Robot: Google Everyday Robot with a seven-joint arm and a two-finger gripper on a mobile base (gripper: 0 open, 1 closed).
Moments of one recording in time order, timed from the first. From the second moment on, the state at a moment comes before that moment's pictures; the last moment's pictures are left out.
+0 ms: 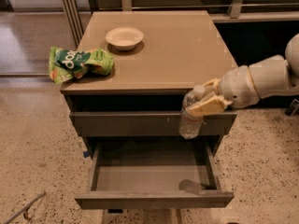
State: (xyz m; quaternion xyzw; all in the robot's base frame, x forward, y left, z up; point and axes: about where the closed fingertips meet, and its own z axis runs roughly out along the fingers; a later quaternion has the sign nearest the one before) arm 0.516 -0.131 0.836 -0.53 0.72 0.29 0.34
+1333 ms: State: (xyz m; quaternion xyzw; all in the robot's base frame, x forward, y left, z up) arm 0.542 -0.134 0.973 -0.50 0.73 0.29 0.37
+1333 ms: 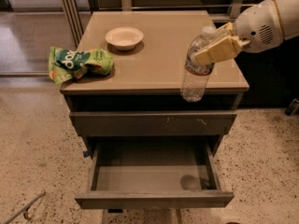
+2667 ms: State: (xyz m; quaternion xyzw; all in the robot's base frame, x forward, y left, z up) arm 0.659 -0.134 0.959 -0.46 0.75 0.29 0.38
